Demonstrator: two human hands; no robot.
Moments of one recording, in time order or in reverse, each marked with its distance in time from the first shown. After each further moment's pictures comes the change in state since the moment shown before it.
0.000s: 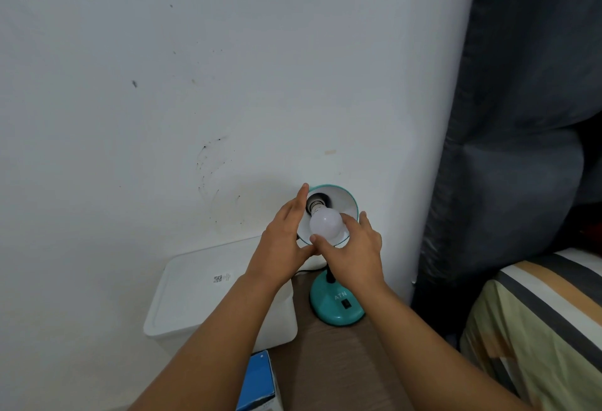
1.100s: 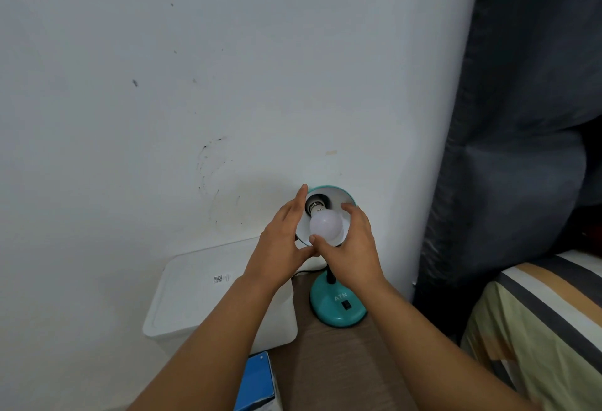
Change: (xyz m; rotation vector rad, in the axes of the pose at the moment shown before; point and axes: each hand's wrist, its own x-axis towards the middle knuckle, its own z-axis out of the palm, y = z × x) left_hand 0.000 -0.007 0.000 -0.009 0.010 0.007; right_hand 0.004 -0.004 0.000 0.221 -0.029 -0.070
